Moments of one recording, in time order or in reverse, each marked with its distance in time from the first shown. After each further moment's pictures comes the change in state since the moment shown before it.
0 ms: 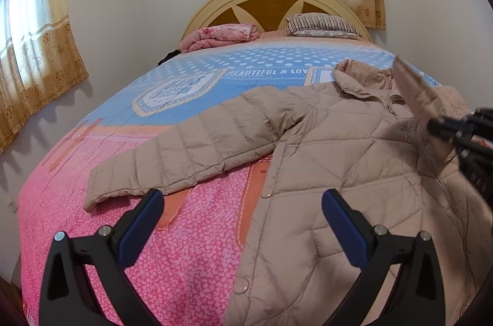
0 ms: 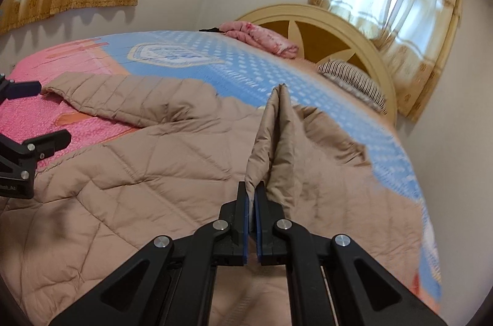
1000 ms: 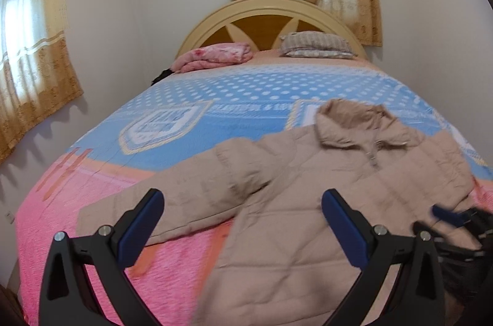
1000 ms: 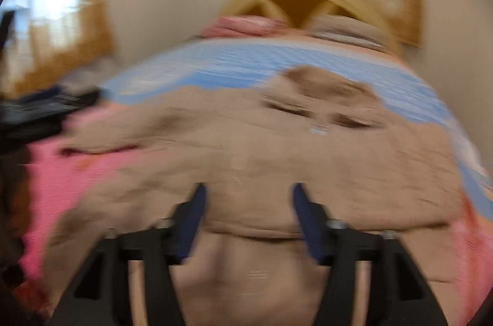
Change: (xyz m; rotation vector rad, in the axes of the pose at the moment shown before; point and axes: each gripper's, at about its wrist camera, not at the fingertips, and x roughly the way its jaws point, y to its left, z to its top) left arm 0.001 -0.057 0.076 -0.008 -0.065 -0.027; right arm 0.011 -0.071 -0.042 0.376 0.125 0.051
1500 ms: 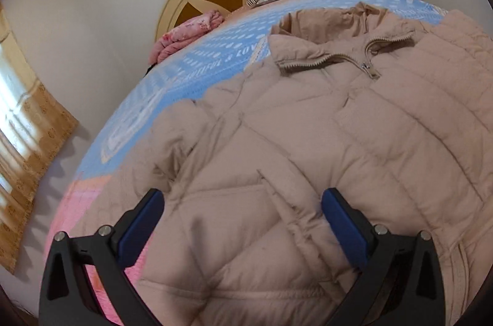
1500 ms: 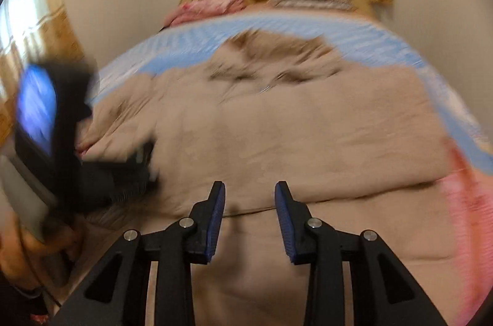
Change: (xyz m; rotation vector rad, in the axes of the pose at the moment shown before) left arm 0.106 -0.102 -0.053 0.304 0.158 0.138; right arm -0.008 -0.073 -0.011 0.137 0.000 -0.014
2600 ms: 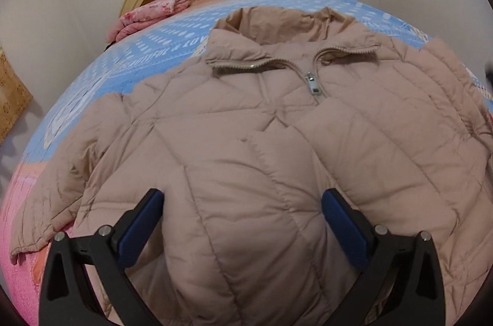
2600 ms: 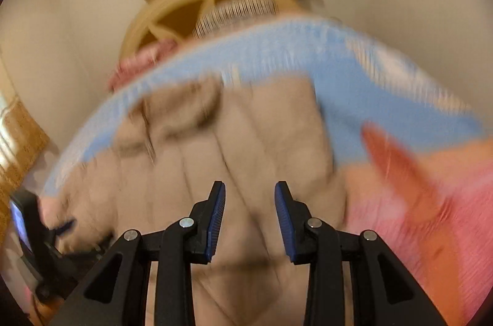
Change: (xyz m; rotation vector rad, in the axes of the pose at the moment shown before) left arm 0.011 -0.042 0.028 -0.083 0.059 -0.245; right arm 0.016 -0.116 0.039 0.225 -0.160 -0.078
